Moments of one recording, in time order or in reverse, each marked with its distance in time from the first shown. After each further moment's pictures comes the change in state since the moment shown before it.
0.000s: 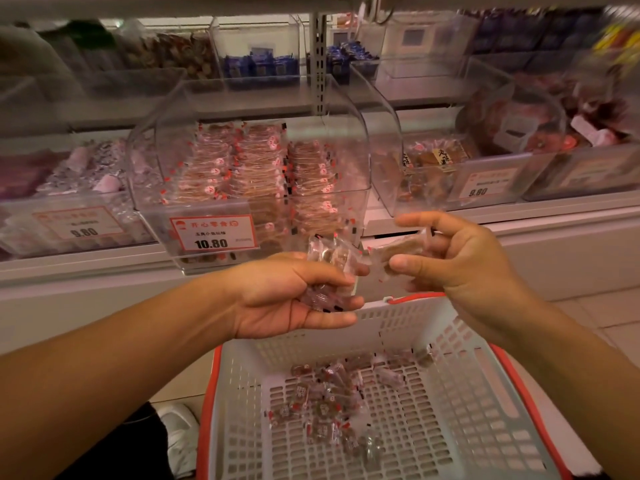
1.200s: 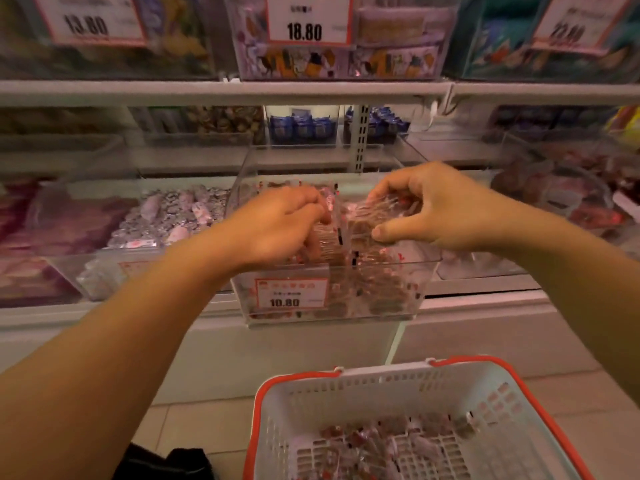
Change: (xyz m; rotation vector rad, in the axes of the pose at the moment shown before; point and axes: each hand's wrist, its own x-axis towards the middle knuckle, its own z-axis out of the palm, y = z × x) left_hand -0.057 0.113 -0.057 1.200 0.535 0.591; right_hand 0.106 -0.112 0.081 -0.898 -0.289 -0.177
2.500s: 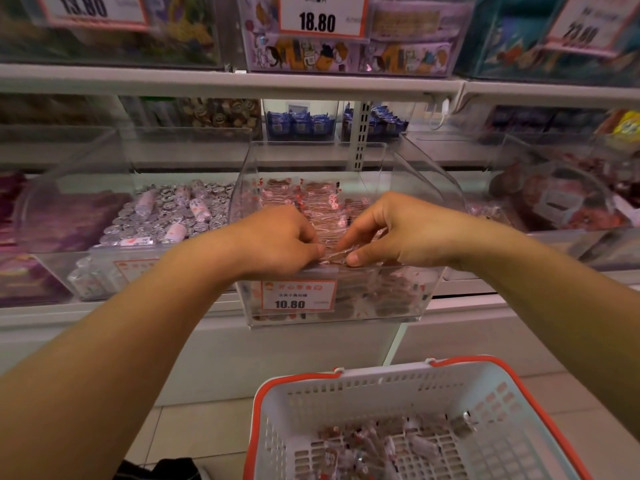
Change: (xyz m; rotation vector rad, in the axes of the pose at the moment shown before) left_hand 0.006 -0.016 -0.002 0.345 -0.130 -0.036; right_hand 0.029 0.004 0.039 0.059 -0.230 0.120
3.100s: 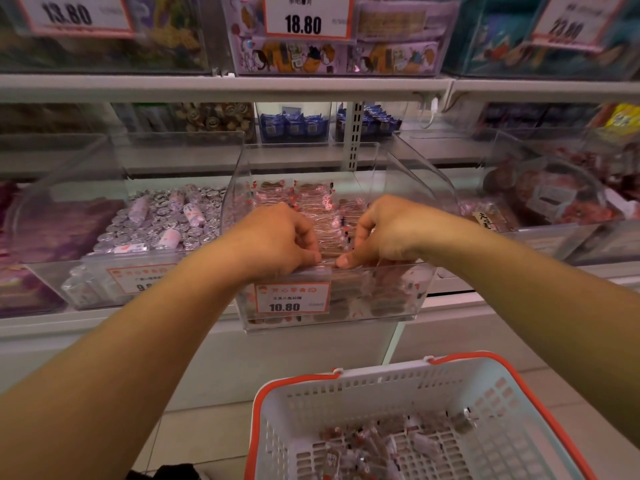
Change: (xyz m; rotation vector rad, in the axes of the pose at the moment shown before) left_hand 0.005 0.003 0.006 -0.092 0.081 -0.072; right_hand 0.002 -0.020 0.006 -0.100 0.113 0.341
